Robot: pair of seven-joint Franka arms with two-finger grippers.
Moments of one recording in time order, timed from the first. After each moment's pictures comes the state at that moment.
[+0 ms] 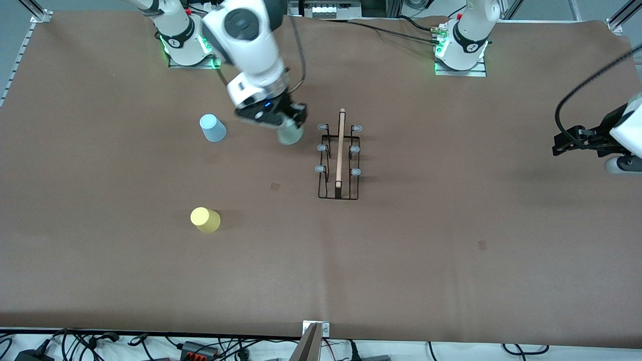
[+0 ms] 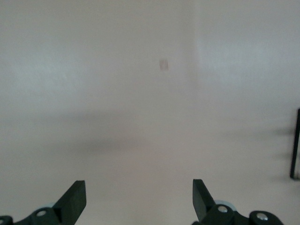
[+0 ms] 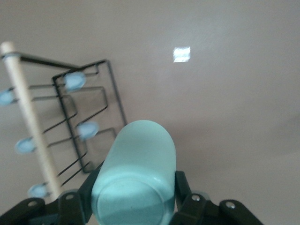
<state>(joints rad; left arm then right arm) 0.09 0.09 -0.07 -1.58 0.05 1.68 0.06 0.48 0.18 0.35 -1.96 0.00 2.25 1.15</state>
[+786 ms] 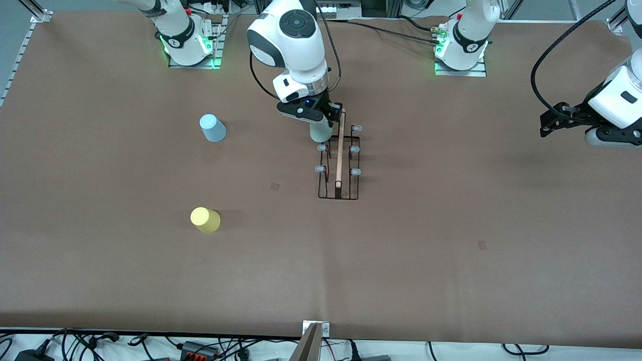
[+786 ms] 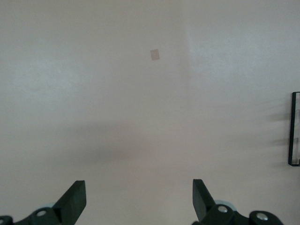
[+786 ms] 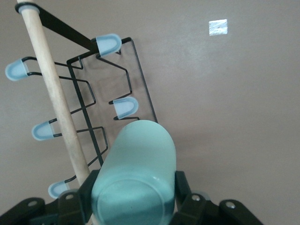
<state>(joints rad) 0.05 -0.02 -0.06 -1.70 0.05 1.66 0.06 0.59 0.36 0.35 -1.84 -0.15 2.31 1.34</state>
